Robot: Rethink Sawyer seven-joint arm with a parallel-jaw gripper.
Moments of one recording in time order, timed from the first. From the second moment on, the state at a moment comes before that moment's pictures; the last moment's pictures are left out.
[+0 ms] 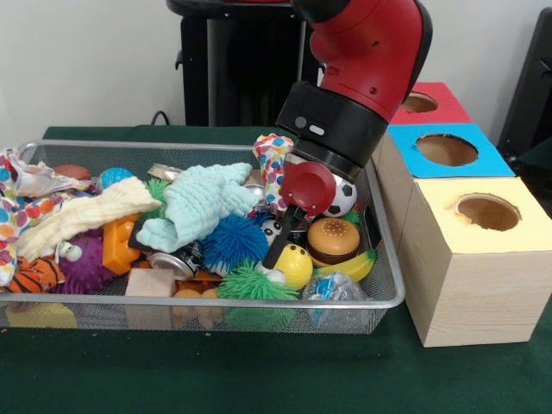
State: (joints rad) arm 0.22 -0.23 -0.49 1.22 -0.47 0.21 1.06
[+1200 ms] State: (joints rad) arm 0.23 -0.24 -0.47 1.22 -0.47 0.21 1.06
